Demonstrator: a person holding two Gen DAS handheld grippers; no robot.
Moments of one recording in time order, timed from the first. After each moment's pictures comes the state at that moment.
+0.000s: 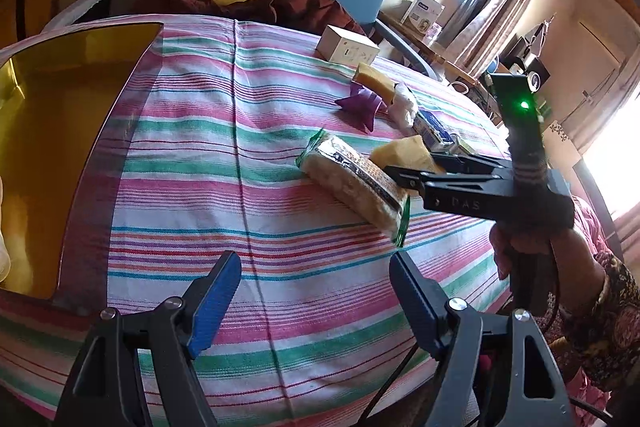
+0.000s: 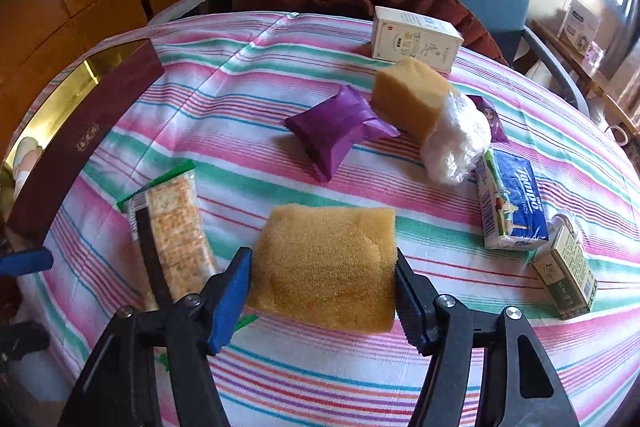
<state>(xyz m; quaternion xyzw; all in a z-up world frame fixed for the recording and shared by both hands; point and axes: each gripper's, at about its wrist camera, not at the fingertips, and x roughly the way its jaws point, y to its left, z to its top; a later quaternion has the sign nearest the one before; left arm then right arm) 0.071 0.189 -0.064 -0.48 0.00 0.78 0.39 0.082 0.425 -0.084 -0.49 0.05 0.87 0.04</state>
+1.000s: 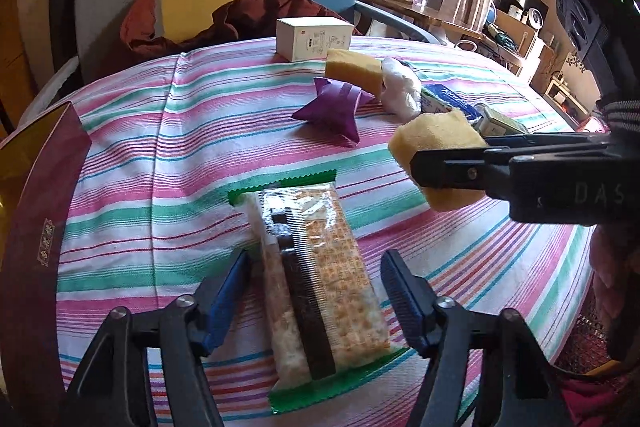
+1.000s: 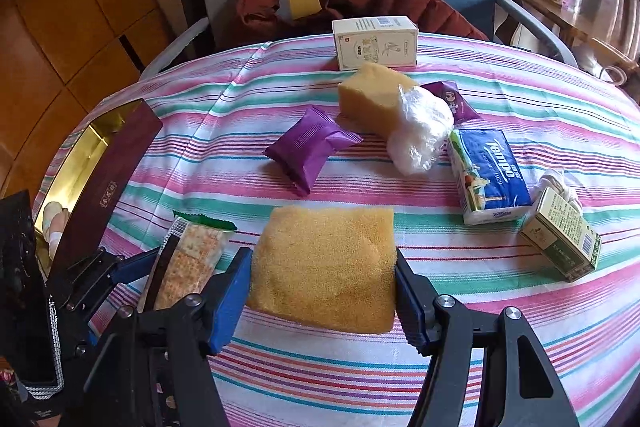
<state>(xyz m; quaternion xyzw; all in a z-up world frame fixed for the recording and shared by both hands) 0.064 0.294 -0.092 -0.41 0.15 0.82 0.38 0.098 0.462 -0.068 -0.46 0.15 0.87 0.07</state>
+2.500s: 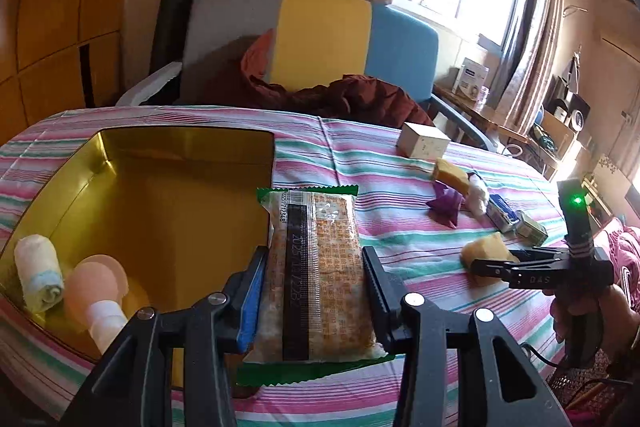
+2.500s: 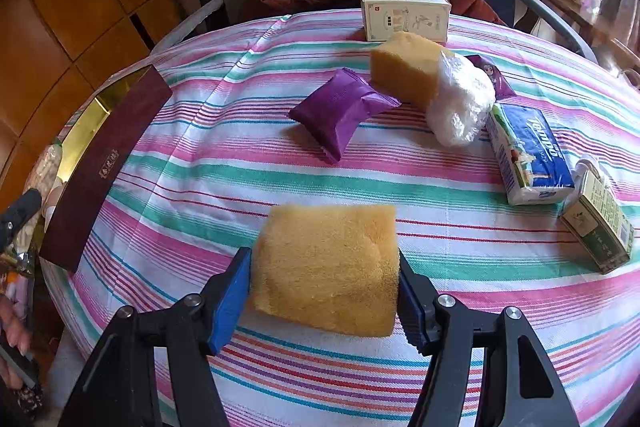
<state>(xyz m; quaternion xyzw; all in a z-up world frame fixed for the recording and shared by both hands) 0.027 0.125 -0.028 -0.35 0.01 0.89 0.29 0.092 0.440 -0.092 -0.48 0.13 0.87 0.05</state>
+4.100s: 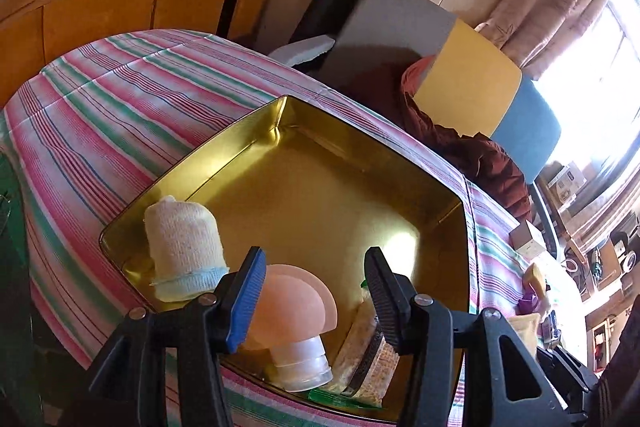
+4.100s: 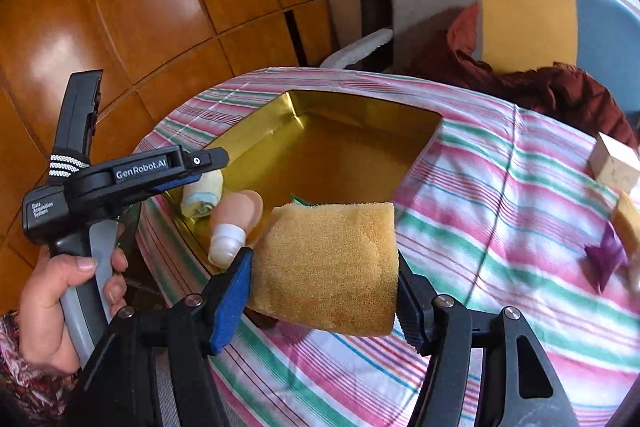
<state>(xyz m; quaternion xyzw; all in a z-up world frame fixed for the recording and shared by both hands) -0.046 -0.018 -0.033 -0.41 -0.16 0.89 0.11 0.033 0.206 -0.021 -0.40 0.05 0.91 -0.15</state>
